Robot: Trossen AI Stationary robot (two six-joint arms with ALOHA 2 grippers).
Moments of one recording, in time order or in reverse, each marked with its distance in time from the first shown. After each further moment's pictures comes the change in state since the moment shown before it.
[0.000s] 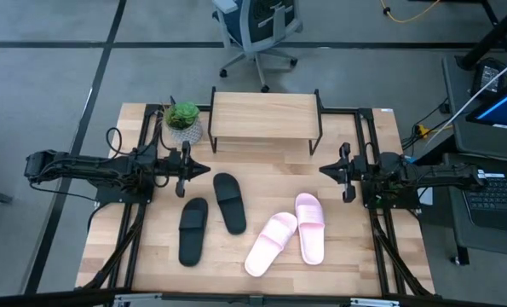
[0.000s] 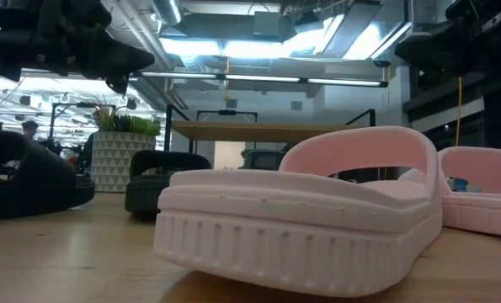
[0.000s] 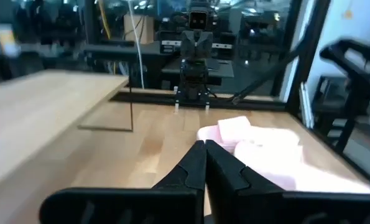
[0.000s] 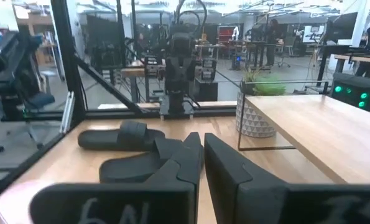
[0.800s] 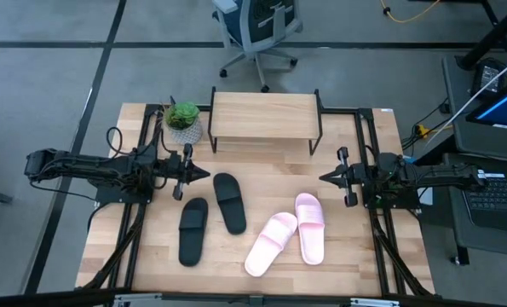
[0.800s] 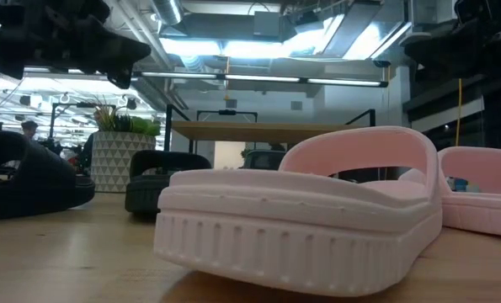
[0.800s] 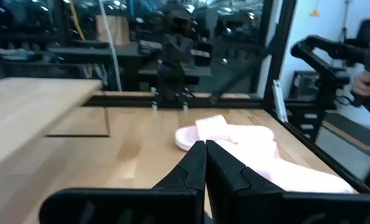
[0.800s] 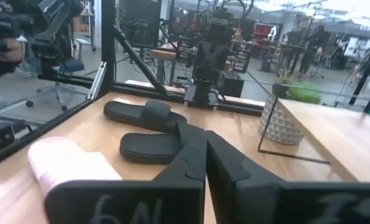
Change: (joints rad) left arm -0.032 0.022 0.019 0.001 0.078 -0.013; right arm 0.001 0.000 0.004 -0.049 -0.137 -0.126
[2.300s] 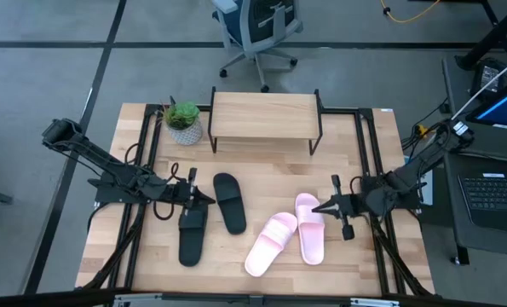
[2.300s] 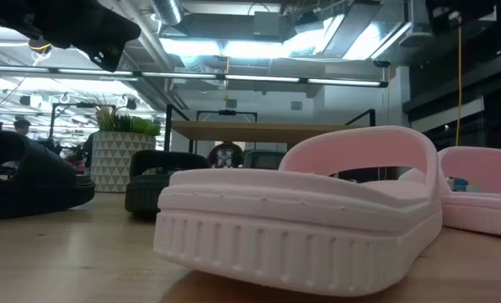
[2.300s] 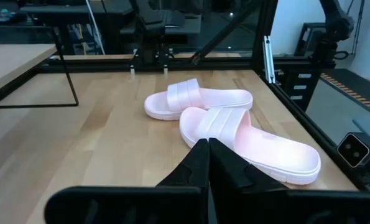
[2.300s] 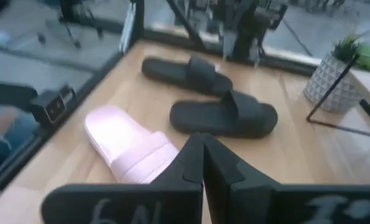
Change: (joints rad) left arm -0.544 0.276 0.177 -0.097 -0.548 -0.075; right arm 0.685 0.612 0.444 -0.256 0.630 0.201
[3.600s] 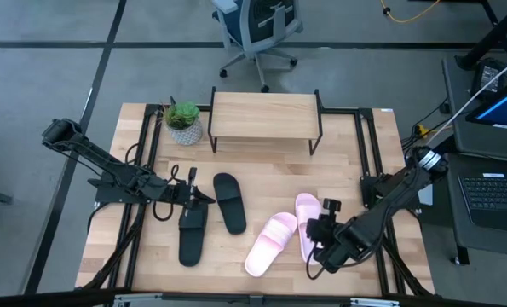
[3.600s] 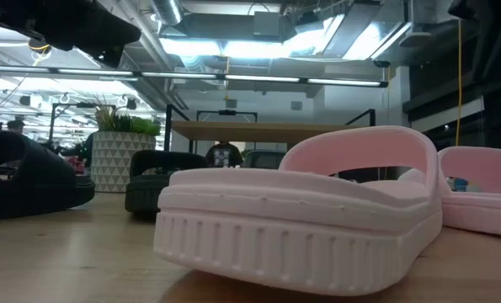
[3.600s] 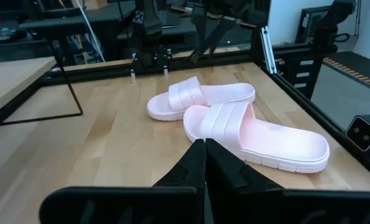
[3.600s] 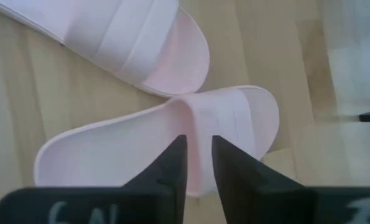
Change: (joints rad) left arm 0.000 0.000 -0.001 -0.009 -0.005 0.106; right arm 0.068 0.752 0.699 -1.033 -0.057 0.814
